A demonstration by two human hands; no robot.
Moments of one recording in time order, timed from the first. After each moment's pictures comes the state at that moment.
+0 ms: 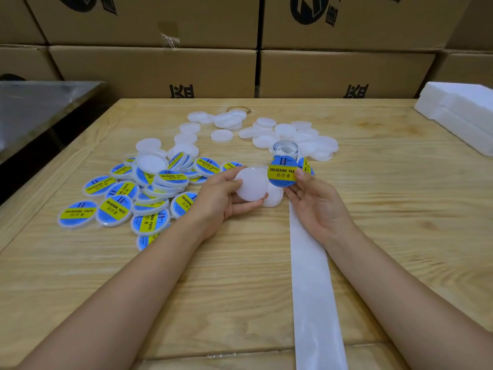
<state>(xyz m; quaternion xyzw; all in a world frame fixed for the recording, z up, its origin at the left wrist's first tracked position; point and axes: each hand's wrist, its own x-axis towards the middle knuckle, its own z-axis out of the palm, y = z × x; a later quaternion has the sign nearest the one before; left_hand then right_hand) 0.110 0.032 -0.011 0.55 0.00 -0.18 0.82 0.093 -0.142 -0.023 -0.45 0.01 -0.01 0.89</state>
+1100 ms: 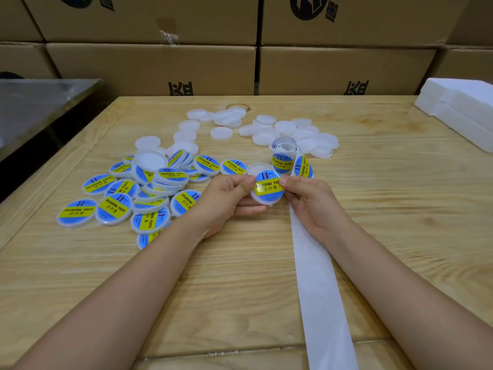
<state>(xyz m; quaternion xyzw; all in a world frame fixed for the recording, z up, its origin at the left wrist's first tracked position) 0.109 0.030 -0.019 0.61 -0.12 -0.19 0.76 0.091 -0.135 -0.023 -0.54 0.03 -0.01 0.84</state>
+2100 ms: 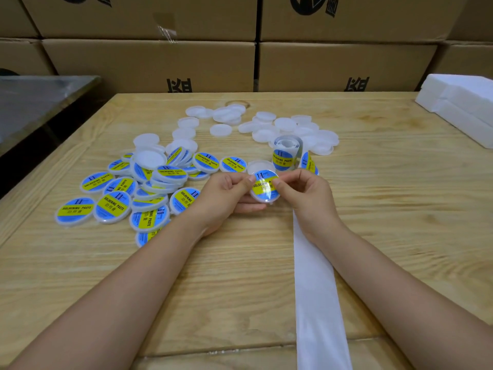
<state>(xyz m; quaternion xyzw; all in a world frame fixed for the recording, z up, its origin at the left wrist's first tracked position) 0.106 0.029 -0.016 0.62 -0.11 -0.18 0.76 0.086 -0.126 -0.031 -0.70 0.01 -0.15 0.70</state>
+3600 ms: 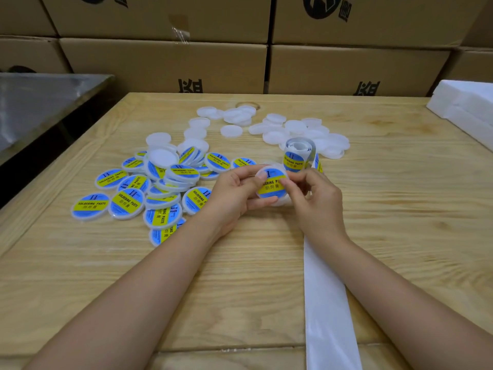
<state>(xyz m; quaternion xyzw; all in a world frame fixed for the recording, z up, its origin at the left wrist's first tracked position) 0.107 0.028 -0.018 0.55 -0.09 -0.13 0.82 0.079 -0.115 -0.033 -0.82 -0.06 -0.31 0.48</state>
